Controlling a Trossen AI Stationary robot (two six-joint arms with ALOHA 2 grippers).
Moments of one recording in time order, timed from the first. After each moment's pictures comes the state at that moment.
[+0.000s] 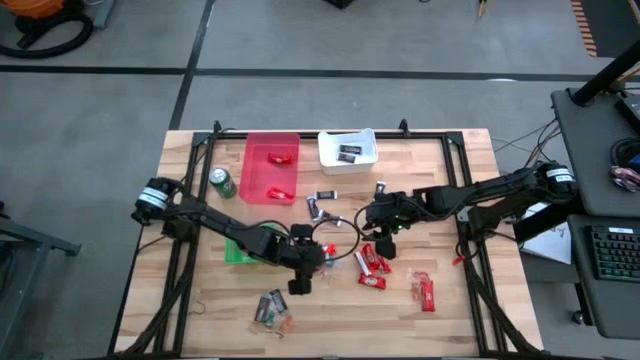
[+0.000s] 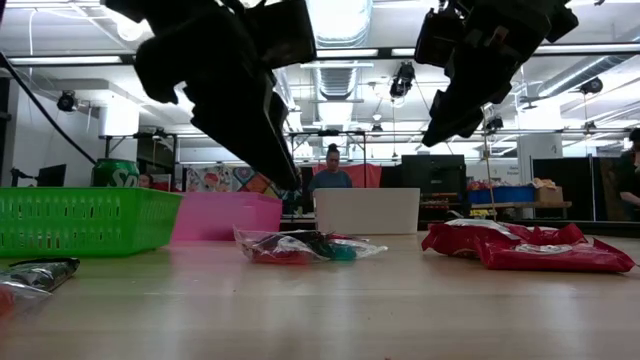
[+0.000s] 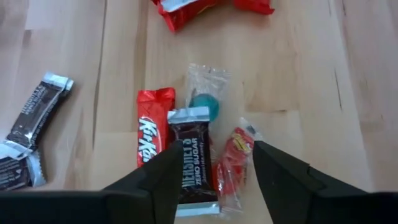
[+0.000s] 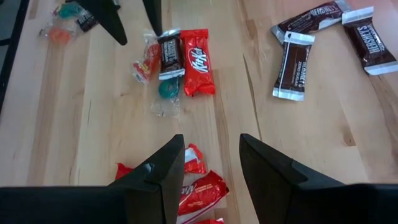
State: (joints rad) left arm -0.32 1.79 1.13 -0.32 -0.23 -0.22; right arm 0.06 1.33 0.79 -0.28 -0.10 0.25
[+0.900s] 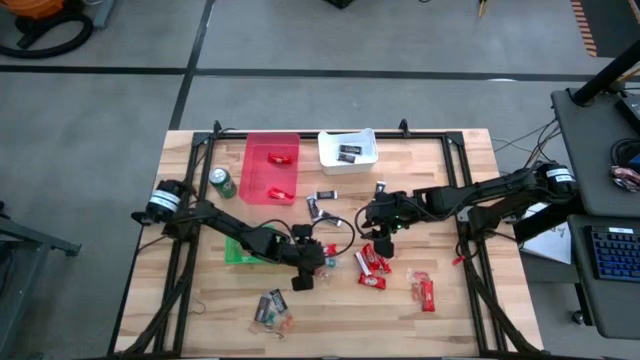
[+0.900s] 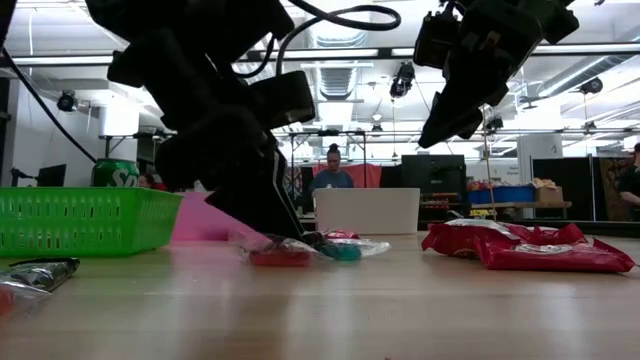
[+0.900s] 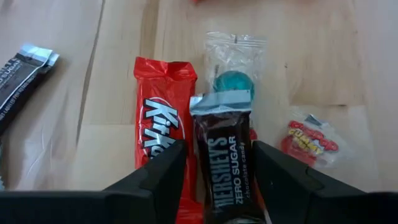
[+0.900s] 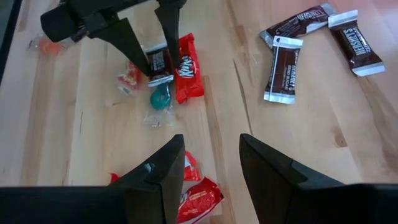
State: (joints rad) left arm -0.29 1.88 0.99 -0.04 -0.24 -0.23; right arm 0.06 1.33 0.78 -0.25 -0.07 0.28
